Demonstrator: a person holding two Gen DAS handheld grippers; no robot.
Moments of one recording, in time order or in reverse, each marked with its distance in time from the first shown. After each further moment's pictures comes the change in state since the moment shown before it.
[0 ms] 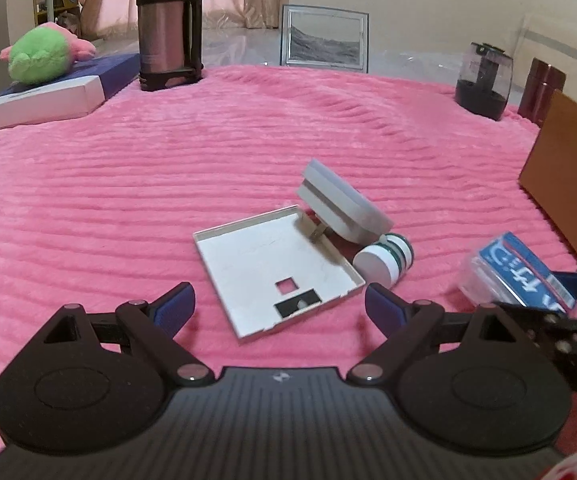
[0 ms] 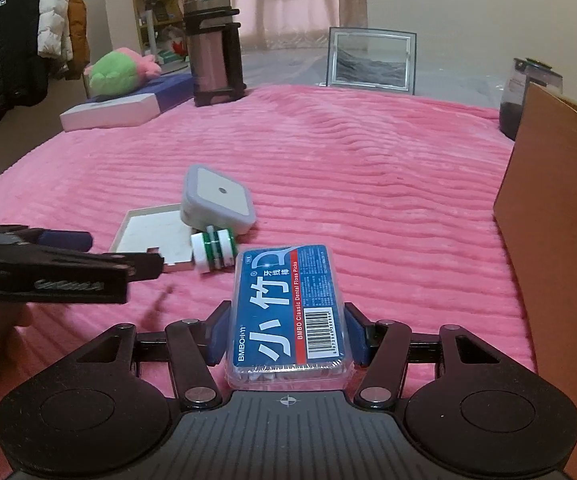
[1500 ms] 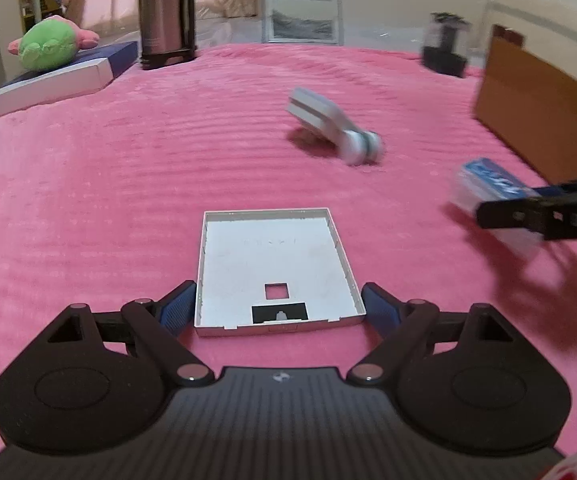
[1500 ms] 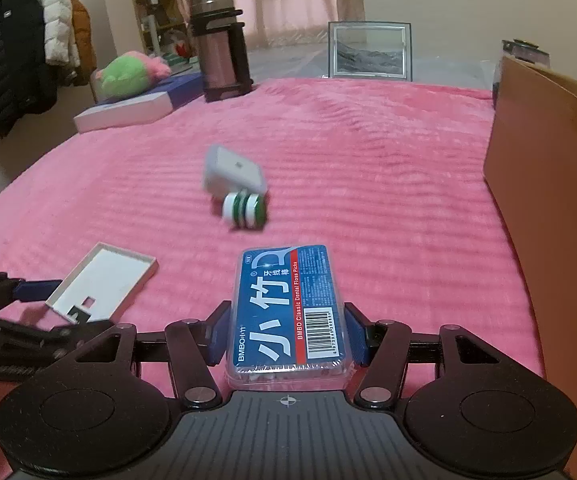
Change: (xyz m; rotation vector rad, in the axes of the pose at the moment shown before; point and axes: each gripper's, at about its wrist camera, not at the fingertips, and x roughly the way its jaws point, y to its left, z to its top) left arm -0.091 0.015 -0.090 0.076 0.028 -0.055; right arm -0.044 0.008 -0.035 0.043 0.011 0.038
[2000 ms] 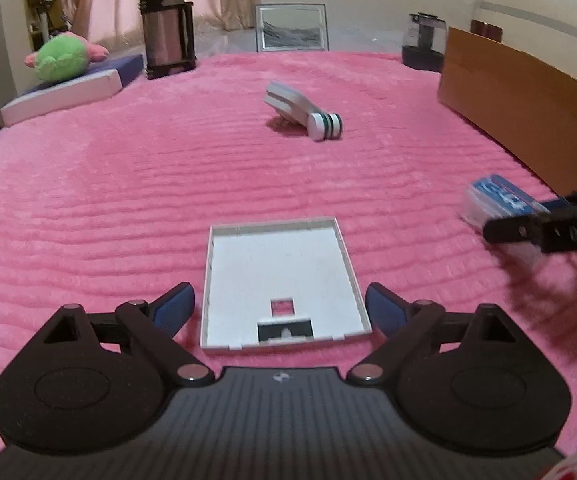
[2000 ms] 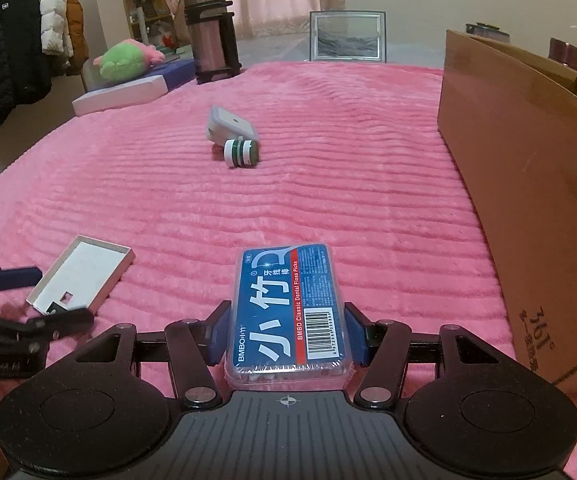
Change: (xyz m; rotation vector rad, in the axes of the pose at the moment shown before) left arm -0.047 -0.029 -0.038 0.026 -0.040 0.055; right arm -0.054 0.010 -0.056 0.025 0.023 -0.056
